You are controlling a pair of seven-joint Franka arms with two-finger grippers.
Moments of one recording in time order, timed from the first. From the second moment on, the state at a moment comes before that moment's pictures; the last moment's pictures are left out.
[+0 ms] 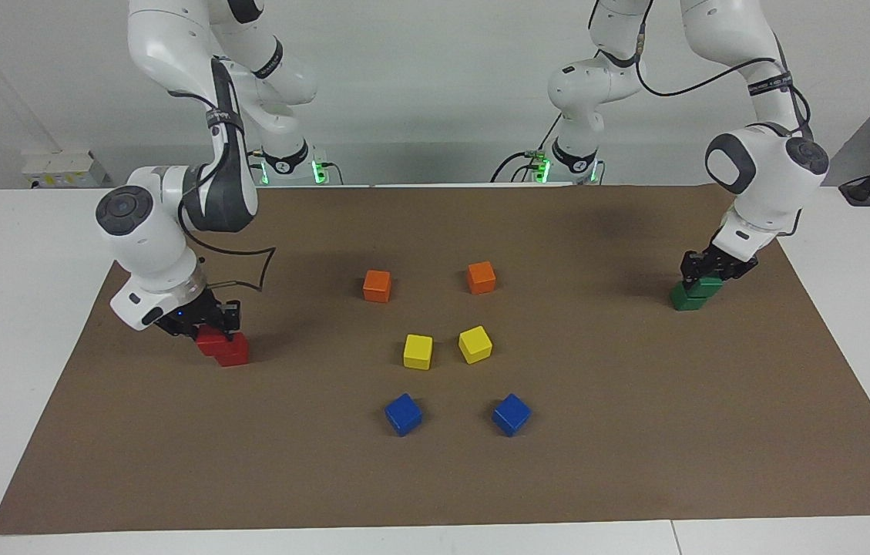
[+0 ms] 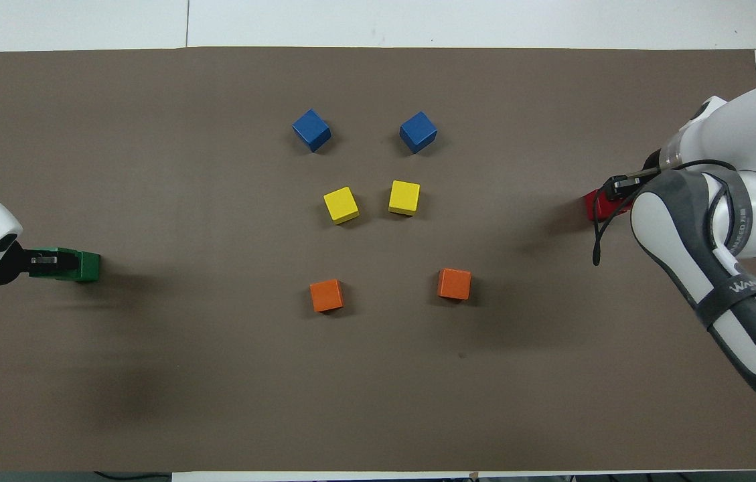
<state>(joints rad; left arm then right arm) 0.24 0.02 -0.03 -2.26 -0.07 2.33 0.32 -0.11 0.27 0.09 -1.87 -0.07 2.12 -0.11</state>
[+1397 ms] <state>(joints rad) 0.24 0.02 -0.04 -2.29 -0.07 2.38 0.33 -0.11 0.26 0.09 -1.90 -0.07 2.14 -0.13</state>
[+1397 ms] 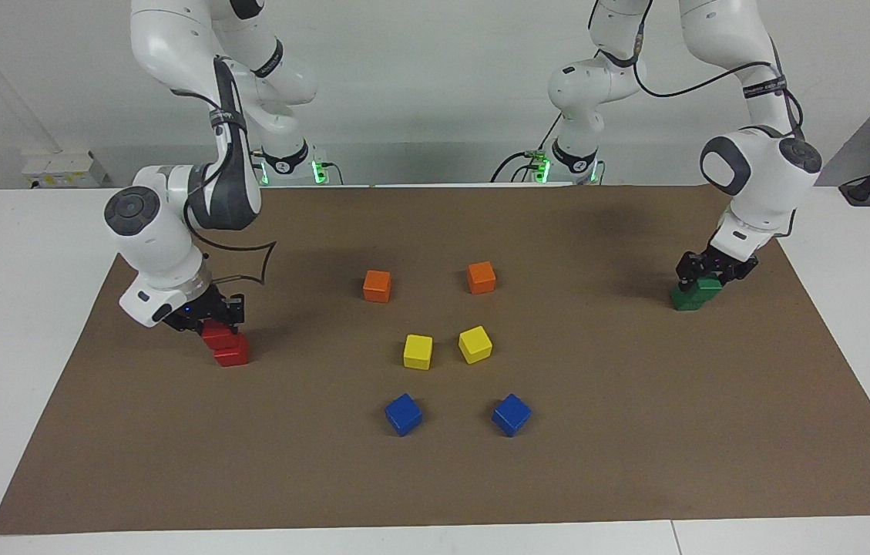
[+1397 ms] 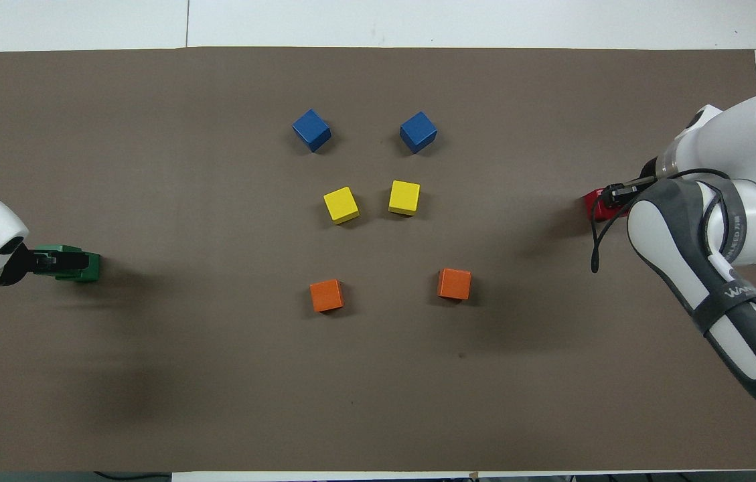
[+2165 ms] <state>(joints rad) 0.24 0.01 -0.05 -1.98 -0.07 2.09 0.32 -0.11 0.26 0.09 -1.91 -0.07 2.17 -0.13</state>
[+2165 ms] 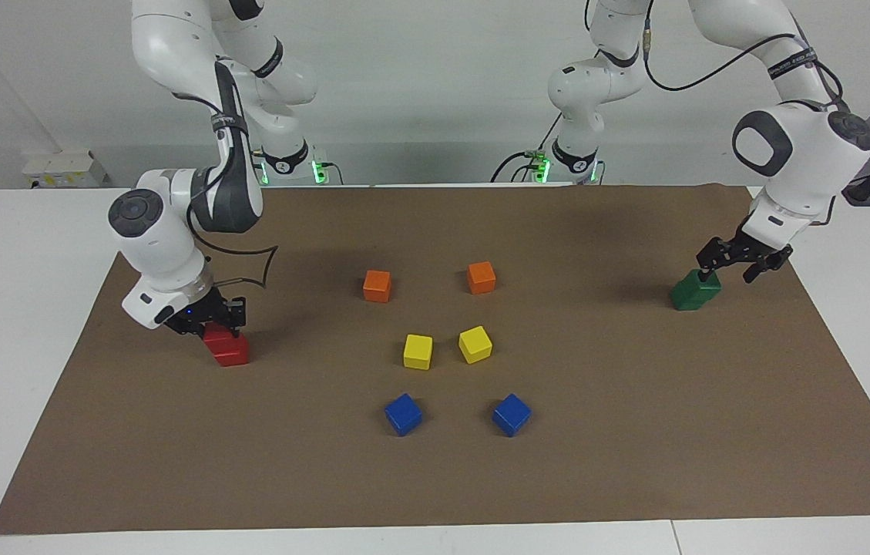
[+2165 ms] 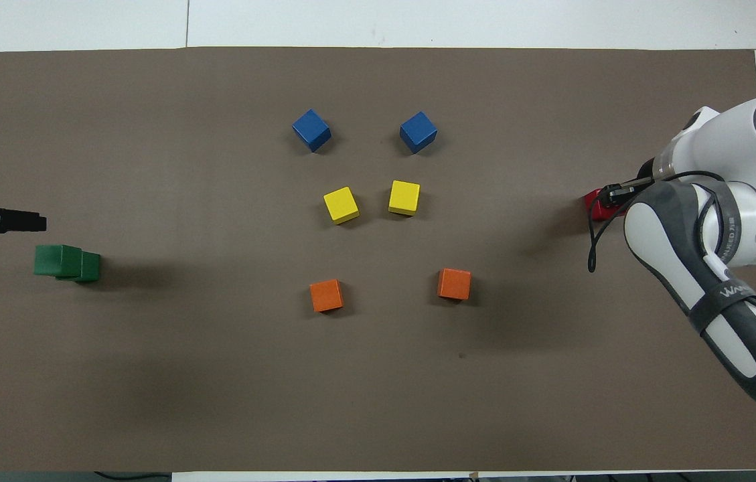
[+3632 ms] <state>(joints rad) 0.08 0.00 -0.07 -1.63 -0.04 1.62 -0.01 -0.11 0.26 0.09 -1.91 -0.07 2.17 -0.13</state>
